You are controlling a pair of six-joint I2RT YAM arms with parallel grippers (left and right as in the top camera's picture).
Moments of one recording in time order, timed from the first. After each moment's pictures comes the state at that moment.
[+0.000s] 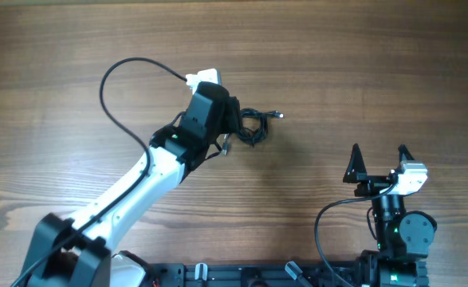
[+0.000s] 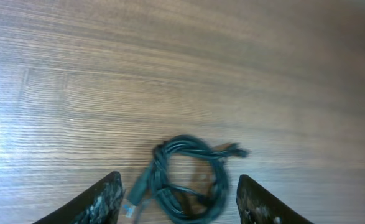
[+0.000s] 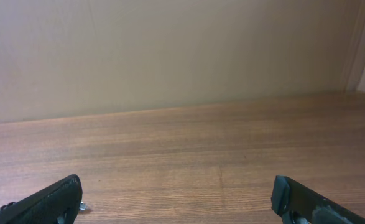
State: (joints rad) left arm -0.55 1.50 0.95 -0.20 -0.12 -0.60; right arm -0.12 0.02 0.01 0.00 -0.12 0.10
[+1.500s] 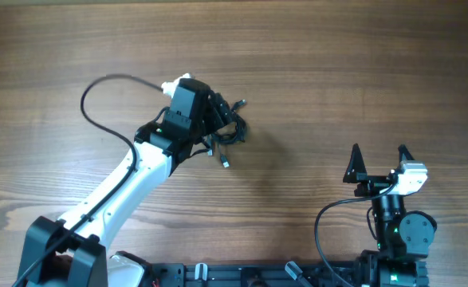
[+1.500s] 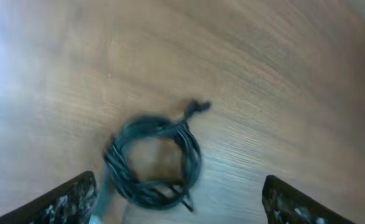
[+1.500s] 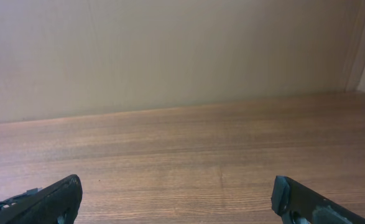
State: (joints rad) left arm -0.44 1.49 0.95 -0.32 -0.04 -0.74; right arm -0.12 0.02 0.01 0.00 -0.12 0.10
